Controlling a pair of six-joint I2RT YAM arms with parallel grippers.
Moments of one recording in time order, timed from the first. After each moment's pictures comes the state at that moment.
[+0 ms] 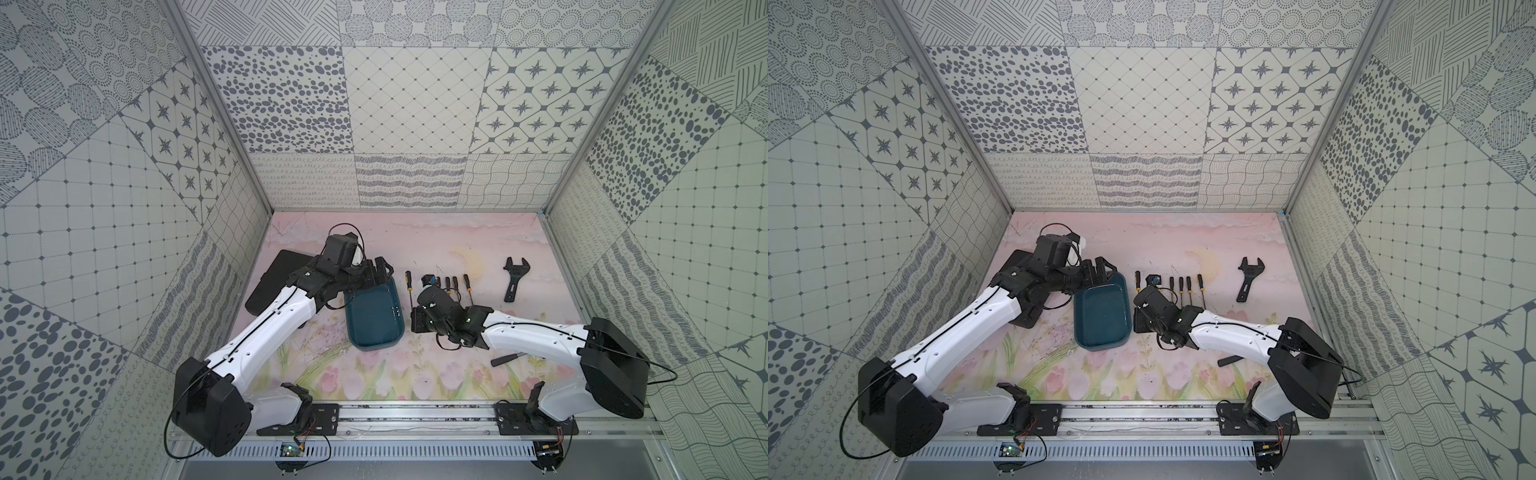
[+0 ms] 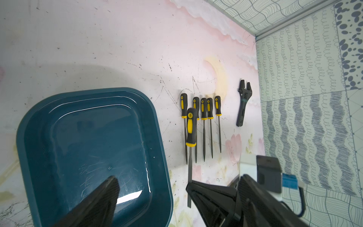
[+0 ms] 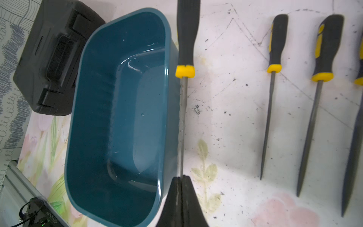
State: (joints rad) left arm -0.42 1.27 1.09 -0.58 0.23 -0.65; right arm 0.96 1.49 0.87 -0.21 0.17 0.77
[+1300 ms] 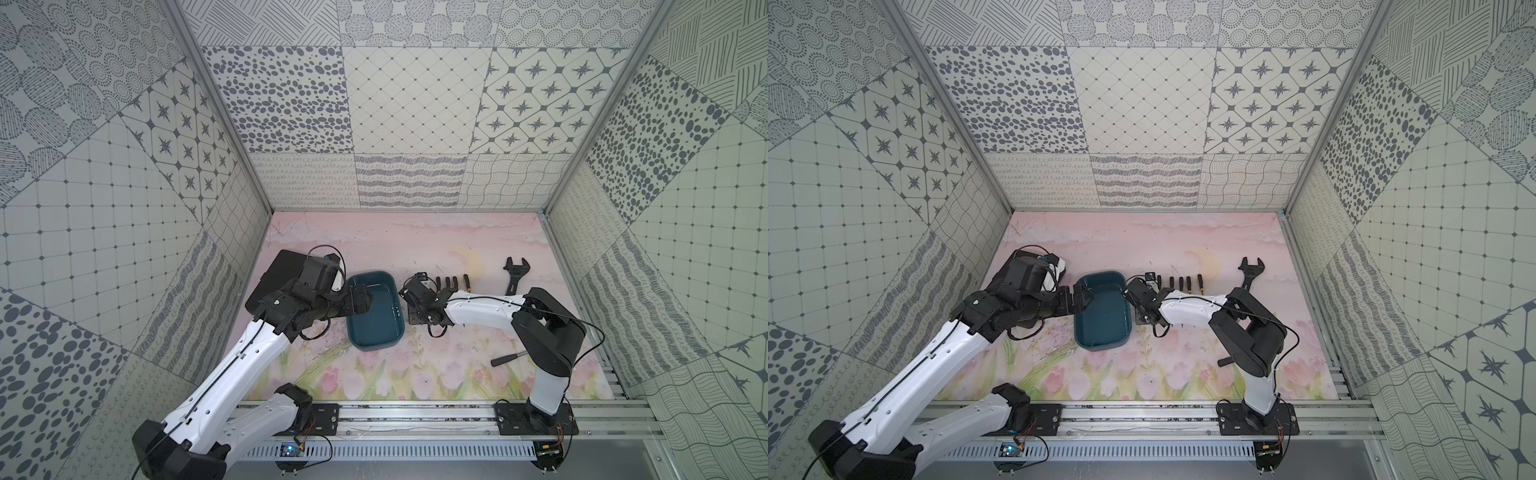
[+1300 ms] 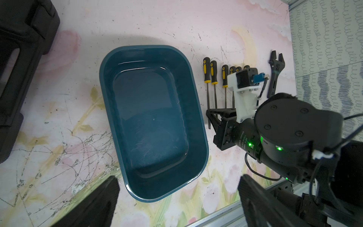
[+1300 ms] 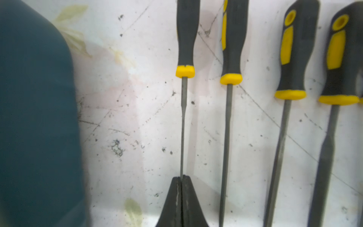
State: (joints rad) left arm -0.42 1.00 1.02 -0.87 0.14 -0.55; right arm 0.89 1.85 1.11 -0.43 0.31 0.73
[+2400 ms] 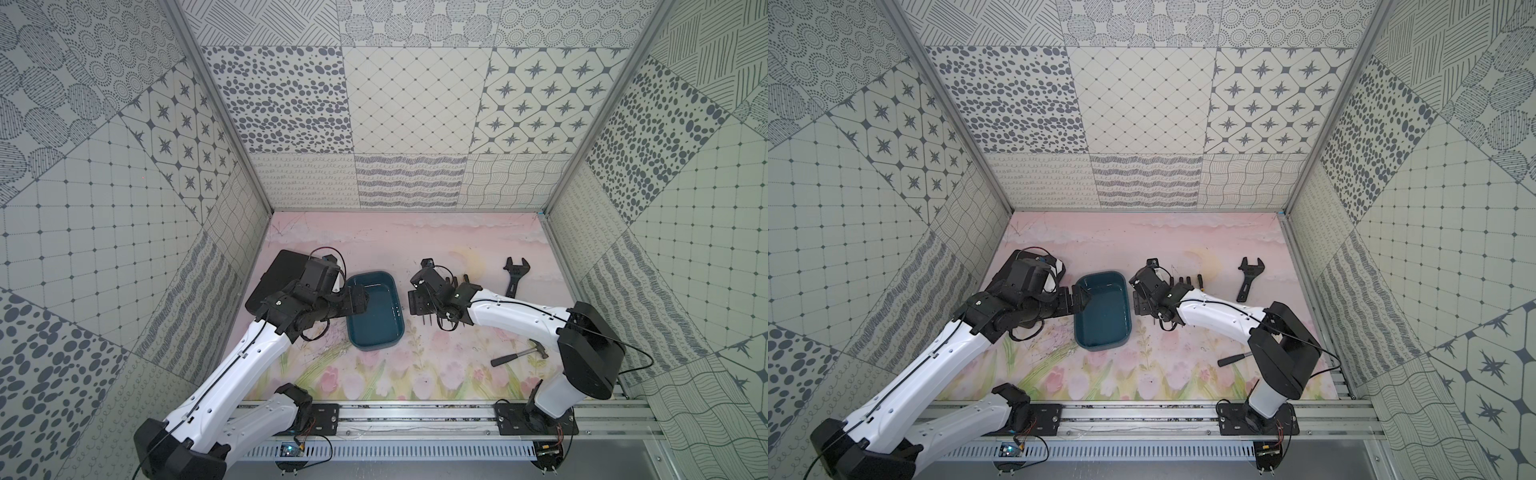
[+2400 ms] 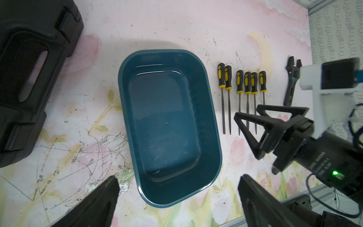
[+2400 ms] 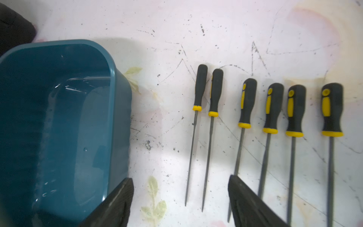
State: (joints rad) left arm -0.42 1.00 0.99 -0.87 0.05 -0.56; right arm 0.87 1.59 1.07 -0.43 0.32 0.59
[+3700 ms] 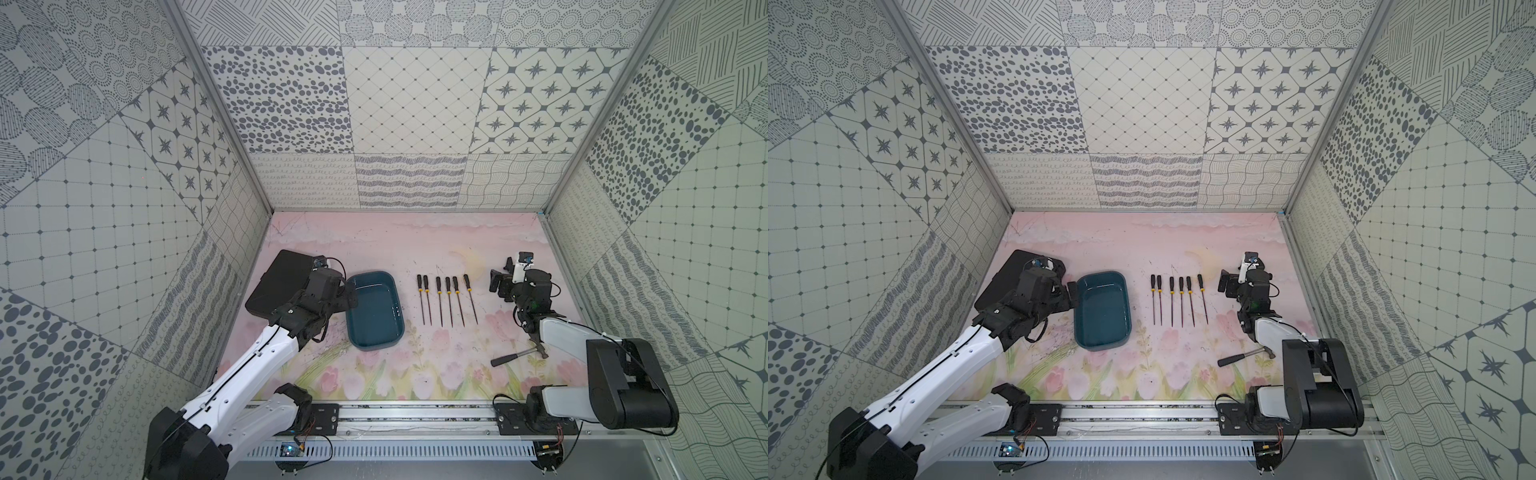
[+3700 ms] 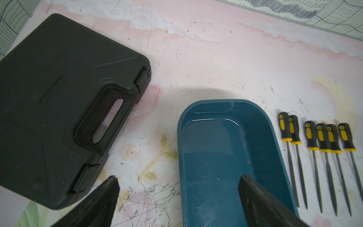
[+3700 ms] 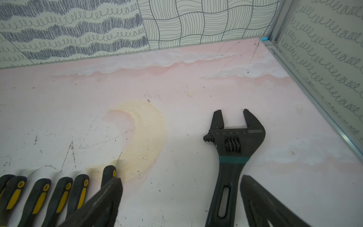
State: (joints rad) left arm -0.38 1.02 0.76 -0.52 -0.30 -0.47; right arm 0.04 1.36 0.43 0.53 0.04 0.09
